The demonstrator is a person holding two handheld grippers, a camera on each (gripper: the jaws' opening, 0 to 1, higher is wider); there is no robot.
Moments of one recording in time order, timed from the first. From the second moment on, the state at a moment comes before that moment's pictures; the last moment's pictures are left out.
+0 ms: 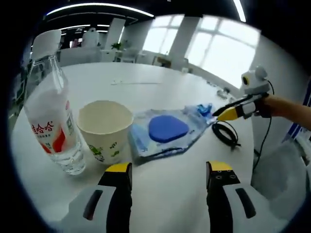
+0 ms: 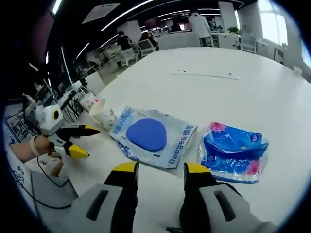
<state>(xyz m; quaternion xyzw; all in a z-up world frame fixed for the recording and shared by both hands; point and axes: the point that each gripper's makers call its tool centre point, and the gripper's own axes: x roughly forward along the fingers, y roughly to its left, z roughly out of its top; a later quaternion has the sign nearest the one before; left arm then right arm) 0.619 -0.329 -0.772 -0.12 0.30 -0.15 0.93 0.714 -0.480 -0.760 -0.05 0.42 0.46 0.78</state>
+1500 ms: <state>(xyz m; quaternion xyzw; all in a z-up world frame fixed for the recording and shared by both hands) 0.652 -0.302 -0.801 -0.24 0.29 0.06 0.92 0.725 -0.479 -0.795 -0.03 0.45 0.46 0.76</state>
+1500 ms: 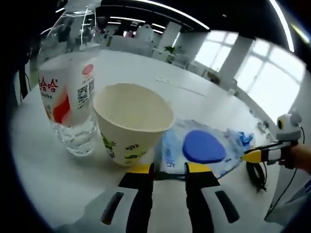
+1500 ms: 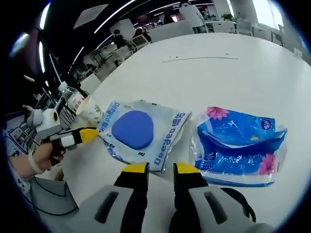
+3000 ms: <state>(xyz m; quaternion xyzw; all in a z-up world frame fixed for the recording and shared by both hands) 0.637 -0.303 -0.789 -0.20 0.28 0.02 0.94 0.718 -0.504 -0.776 -0.05 0.40 0.46 0.79</state>
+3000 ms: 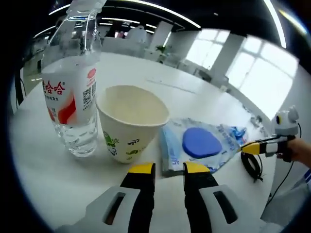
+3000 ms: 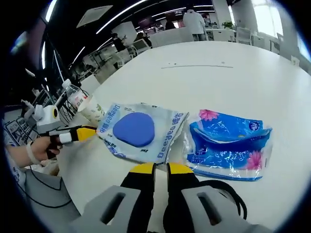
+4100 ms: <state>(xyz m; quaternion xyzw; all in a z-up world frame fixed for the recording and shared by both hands) 0.598 -0.300 -0.748 -0.15 0.26 -0.06 0.95 0.683 -0.525 -0.747 -0.09 0.34 0.50 0.79</state>
